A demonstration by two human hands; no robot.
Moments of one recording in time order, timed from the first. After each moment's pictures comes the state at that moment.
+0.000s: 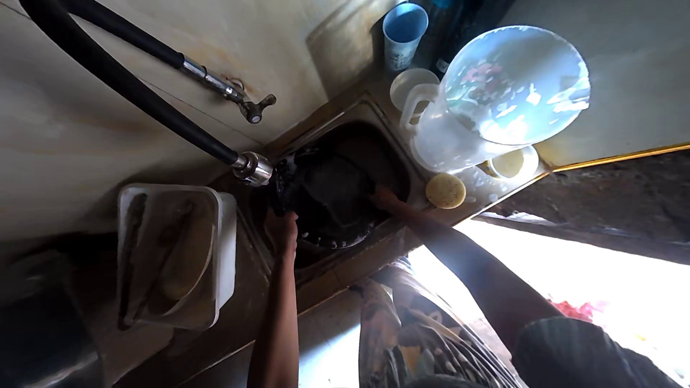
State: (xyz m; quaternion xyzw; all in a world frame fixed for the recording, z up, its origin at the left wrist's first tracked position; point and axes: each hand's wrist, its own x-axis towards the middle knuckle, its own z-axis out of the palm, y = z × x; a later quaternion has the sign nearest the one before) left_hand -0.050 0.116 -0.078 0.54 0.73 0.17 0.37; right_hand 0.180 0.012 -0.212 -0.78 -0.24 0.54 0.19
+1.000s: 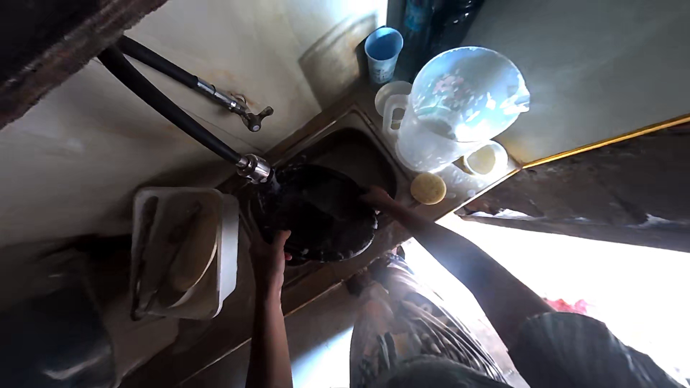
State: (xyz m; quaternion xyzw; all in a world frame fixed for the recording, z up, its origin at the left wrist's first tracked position) left_hand -0.066 0.050 0.031 0.57 0.68 0.19 0.43; right_hand 0.183 -0.008 -0.160 -0.75 -0.23 0.58 0.22
